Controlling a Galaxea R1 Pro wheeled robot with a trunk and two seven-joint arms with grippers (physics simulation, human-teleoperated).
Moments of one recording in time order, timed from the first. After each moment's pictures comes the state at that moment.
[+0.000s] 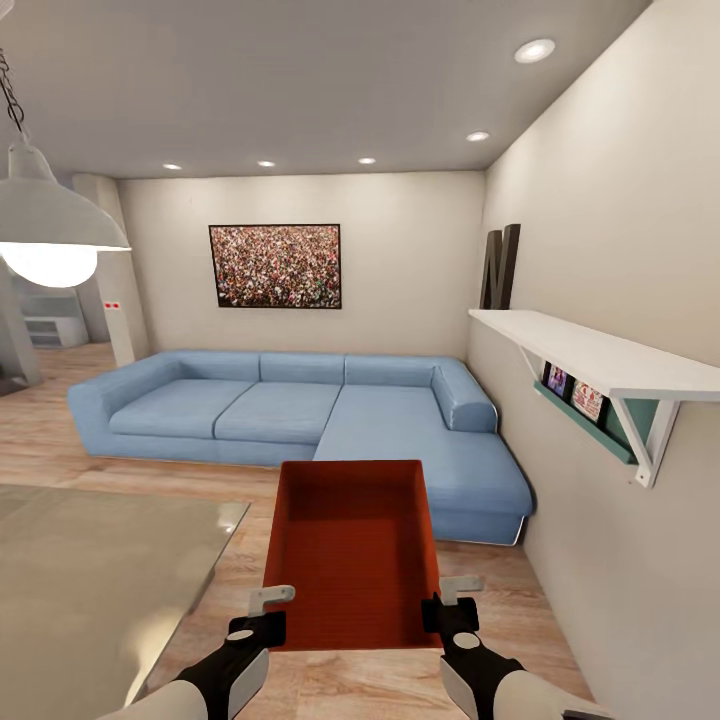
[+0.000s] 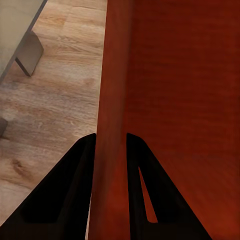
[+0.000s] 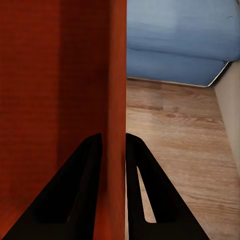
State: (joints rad) left arm -0.60 -0.09 -0.35 -0.18 0.42 -0.02 0.25; right arm -0.66 0.15 -0.18 -0.04 0.30 -0.26 -0.24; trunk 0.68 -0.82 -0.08
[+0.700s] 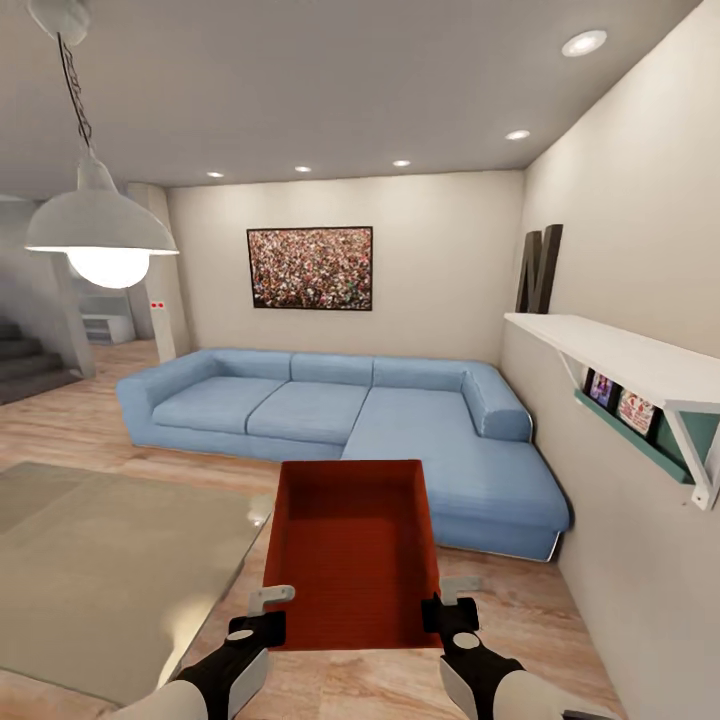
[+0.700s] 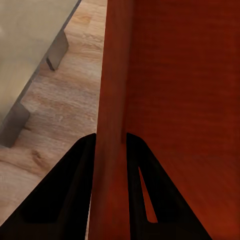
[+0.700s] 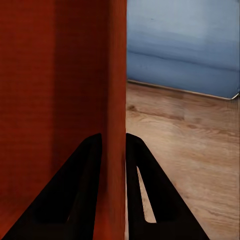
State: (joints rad) left arm -0.60 -0.09 -0.35 -0.18 0.41 -0.02 0.25; right arm -0.66 0.15 -0.18 -0.04 0.29 -0.26 -0.24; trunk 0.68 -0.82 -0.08
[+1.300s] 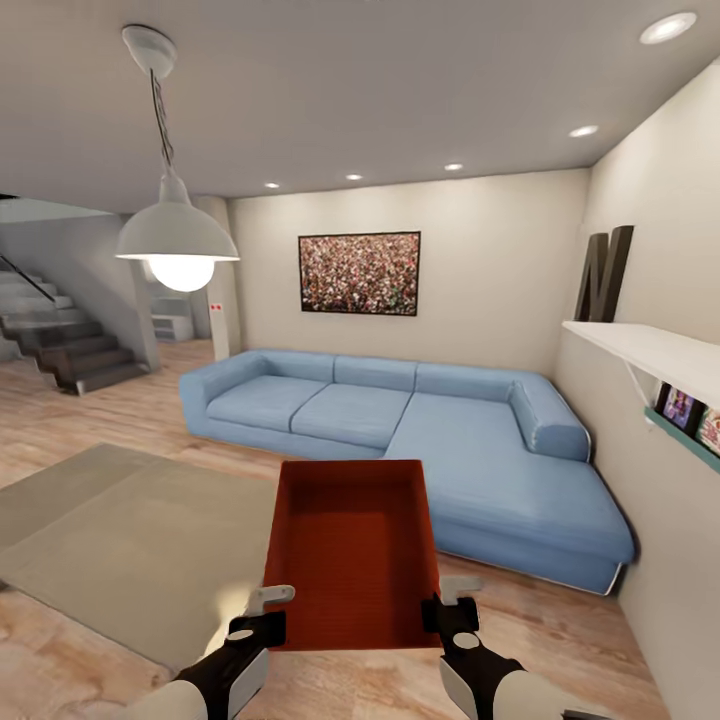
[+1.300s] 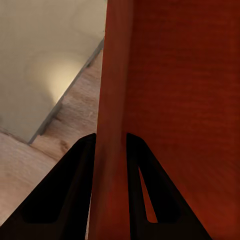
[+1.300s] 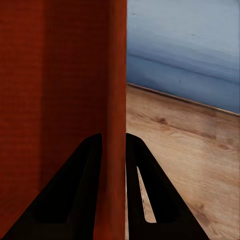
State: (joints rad) left arm -0.60 -0.09 -0.35 -0.18 0.41 -0.02 0.25; right arm -0.66 0.15 -0.18 -0.04 0.29 -0.26 -0.24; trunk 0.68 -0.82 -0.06
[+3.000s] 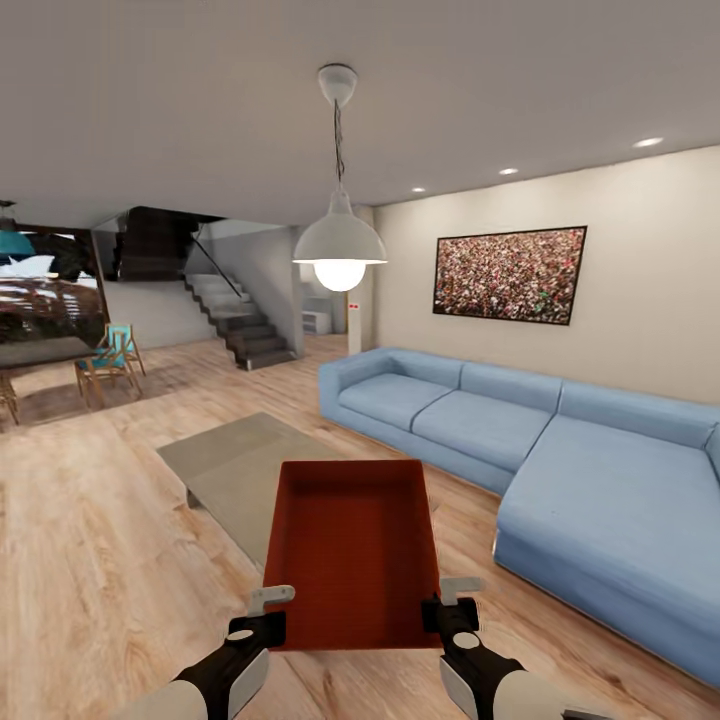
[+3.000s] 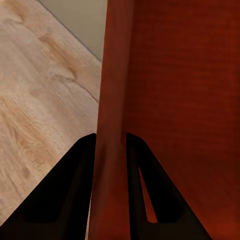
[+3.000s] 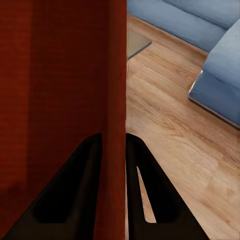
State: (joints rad) left arm -0.60 -0.09 -0.35 -0.18 0.42 -0.02 0.25; right arm -0.66 0.15 -0.18 -0.04 0.30 -0.26 -0.24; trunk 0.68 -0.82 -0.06
